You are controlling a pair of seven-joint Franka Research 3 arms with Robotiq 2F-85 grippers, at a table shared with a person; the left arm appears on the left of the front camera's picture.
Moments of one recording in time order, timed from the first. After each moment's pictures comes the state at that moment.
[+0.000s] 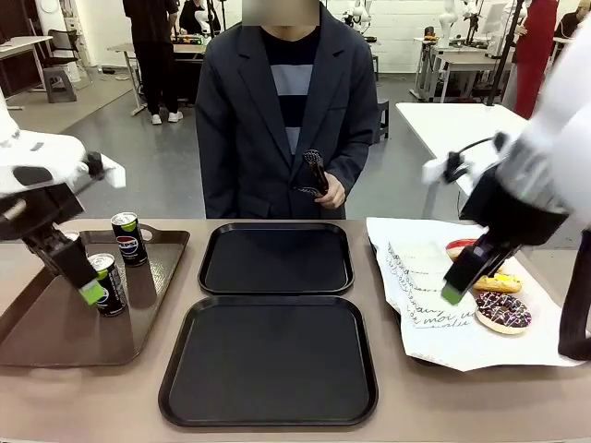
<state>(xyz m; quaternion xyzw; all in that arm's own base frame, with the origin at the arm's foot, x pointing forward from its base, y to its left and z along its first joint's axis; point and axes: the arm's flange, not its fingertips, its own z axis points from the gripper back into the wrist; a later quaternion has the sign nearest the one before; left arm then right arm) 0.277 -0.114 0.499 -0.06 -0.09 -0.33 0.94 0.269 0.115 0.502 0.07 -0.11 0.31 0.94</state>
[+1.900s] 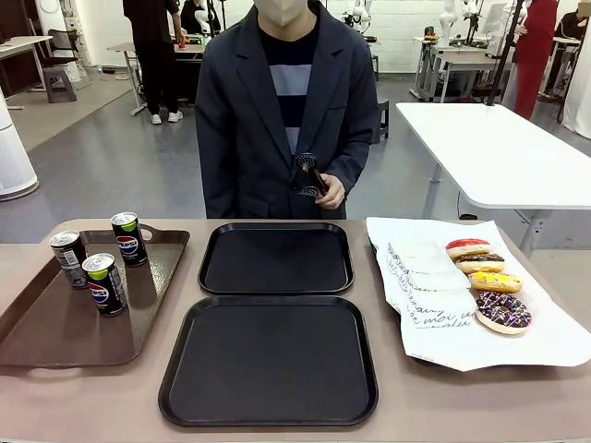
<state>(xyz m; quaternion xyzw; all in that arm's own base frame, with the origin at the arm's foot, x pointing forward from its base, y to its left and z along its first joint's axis) 0.213 0.223 0.423 -0.51 -0.22 0.12 0.82 0.153 -0.283 0.387 0.52 -0.22 -0.14 0.81</state>
